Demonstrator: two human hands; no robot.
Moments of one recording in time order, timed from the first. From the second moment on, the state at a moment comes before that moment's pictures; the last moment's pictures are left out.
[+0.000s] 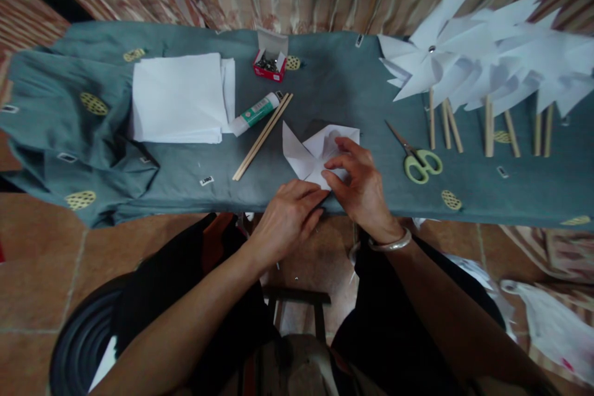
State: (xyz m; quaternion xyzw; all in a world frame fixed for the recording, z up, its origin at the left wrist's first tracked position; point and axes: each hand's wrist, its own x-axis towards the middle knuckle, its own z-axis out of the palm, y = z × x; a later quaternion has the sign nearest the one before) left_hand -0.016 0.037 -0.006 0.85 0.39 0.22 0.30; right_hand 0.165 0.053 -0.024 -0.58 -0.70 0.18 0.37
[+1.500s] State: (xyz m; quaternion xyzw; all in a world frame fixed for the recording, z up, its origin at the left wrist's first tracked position) left_hand -0.016 0.038 -0.001 0.85 0.39 0.19 0.30; right_hand 0.165 0.046 -0.019 -0.54 -0.76 0.13 0.34
